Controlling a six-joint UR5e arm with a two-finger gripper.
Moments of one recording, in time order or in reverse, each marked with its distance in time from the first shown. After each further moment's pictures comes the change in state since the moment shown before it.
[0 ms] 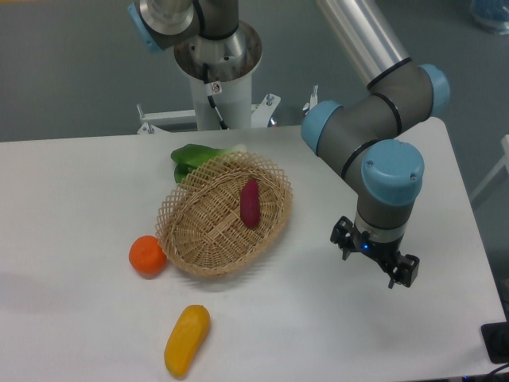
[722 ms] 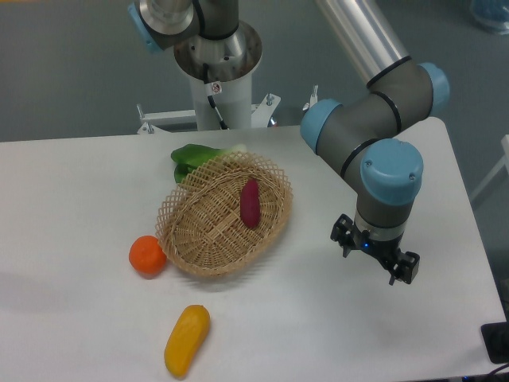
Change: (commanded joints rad) arm -0.003 0.006 -0.006 -0.023 -0.021 -0.106
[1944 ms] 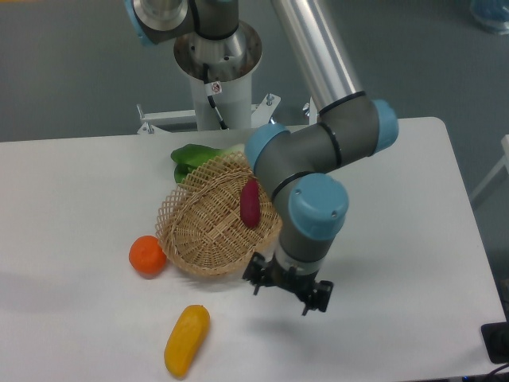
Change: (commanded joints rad) arm -0.219 -0.067 0.026 0.012 -0.200 -0.469
